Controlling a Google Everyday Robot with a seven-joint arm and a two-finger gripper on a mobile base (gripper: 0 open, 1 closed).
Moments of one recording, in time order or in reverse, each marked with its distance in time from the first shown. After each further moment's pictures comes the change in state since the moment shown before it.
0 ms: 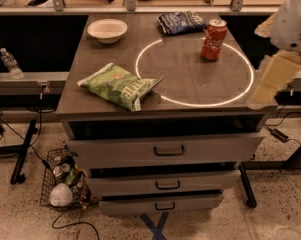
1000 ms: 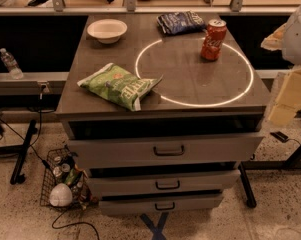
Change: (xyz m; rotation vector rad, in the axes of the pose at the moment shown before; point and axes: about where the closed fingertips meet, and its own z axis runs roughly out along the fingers) arm 0.011 0.045 -0.018 -0.055 0.069 -0.038
